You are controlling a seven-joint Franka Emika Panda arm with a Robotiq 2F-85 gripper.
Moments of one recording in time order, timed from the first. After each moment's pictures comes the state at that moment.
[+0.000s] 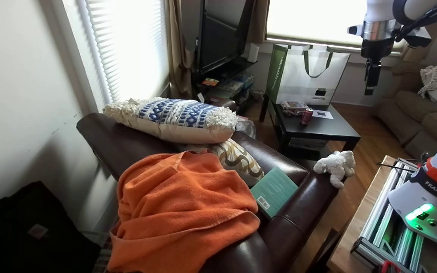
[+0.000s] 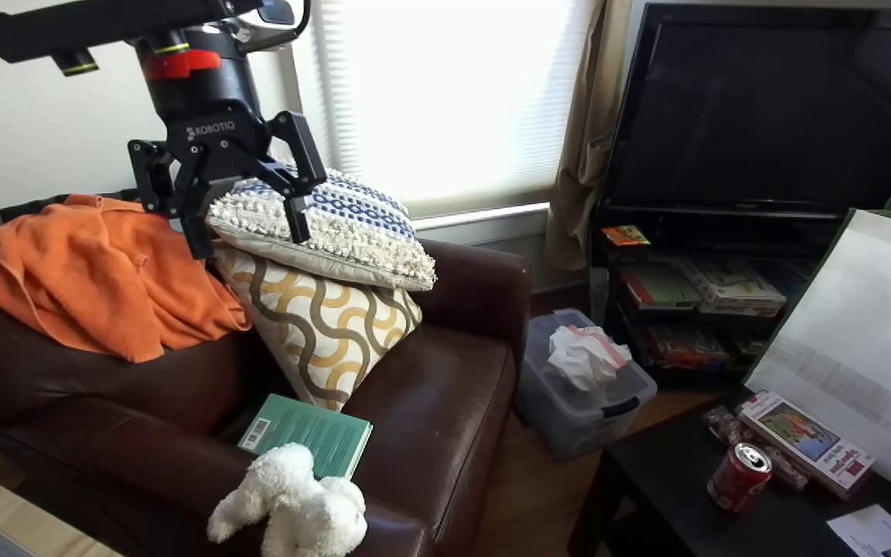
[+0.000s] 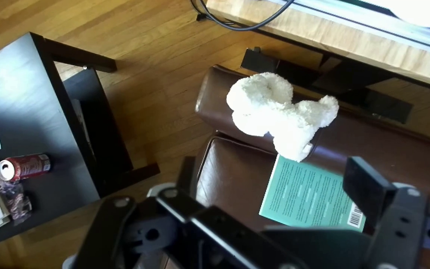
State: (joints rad) arm -0.06 -0.66 -0.10 -2.72 -0.39 1.88 -0.33
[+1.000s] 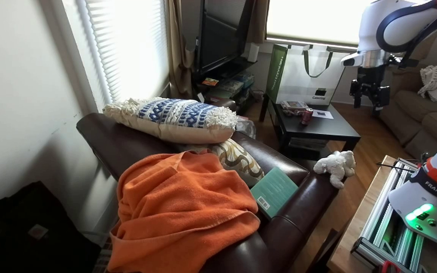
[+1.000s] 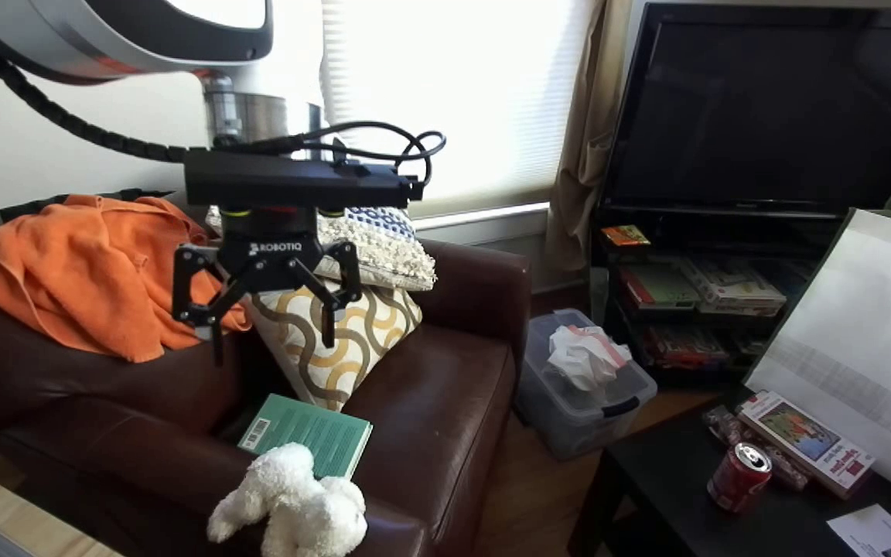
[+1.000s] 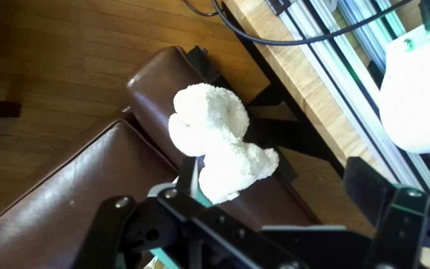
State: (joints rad) arm 0.00 -0.45 -0.39 -2.77 -0.40 2.03 -1.03
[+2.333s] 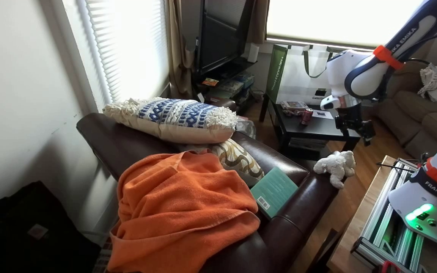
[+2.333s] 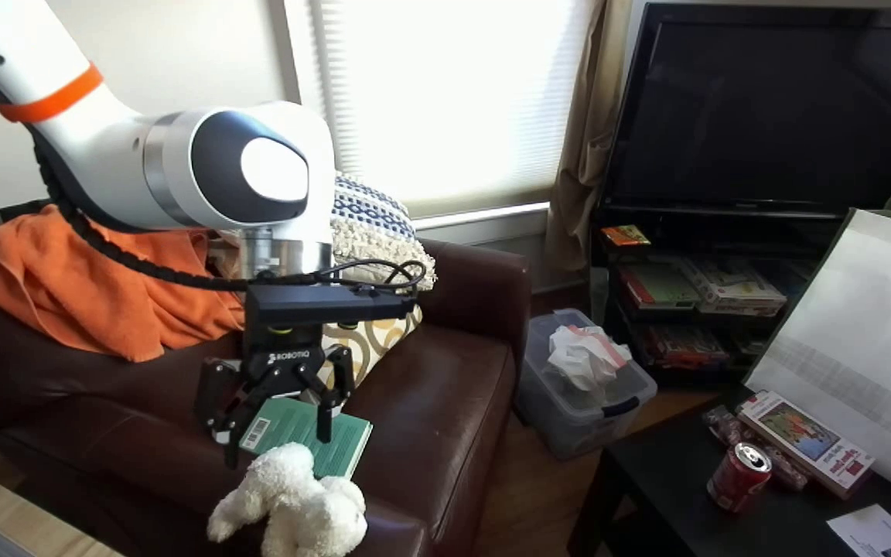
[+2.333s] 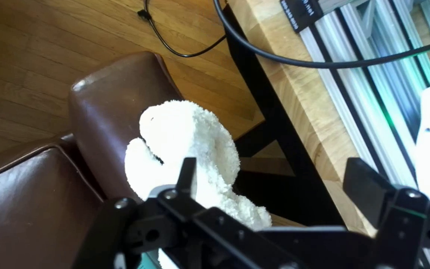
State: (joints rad) arm -0.07 0.02 -0.23 -2.76 -0.45 2.29 -1.06
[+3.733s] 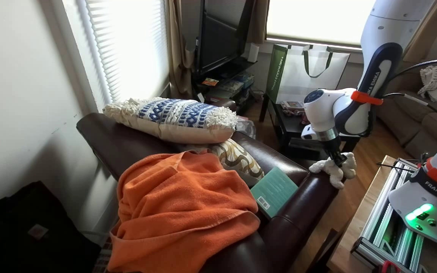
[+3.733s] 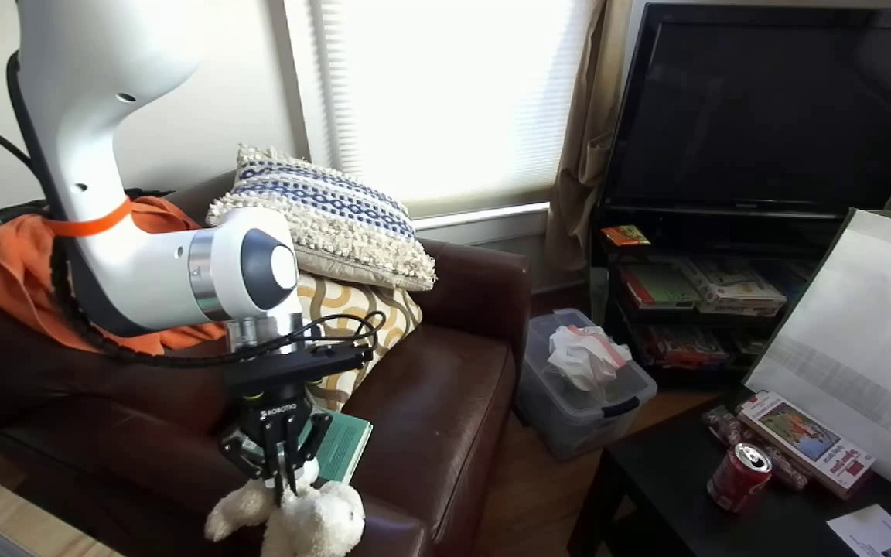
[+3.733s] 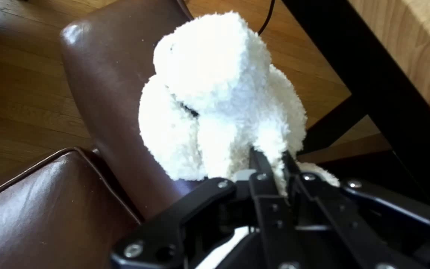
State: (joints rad) arm -0.01 0.44 -0.14 -2.67 -0.70 2.56 -0.49
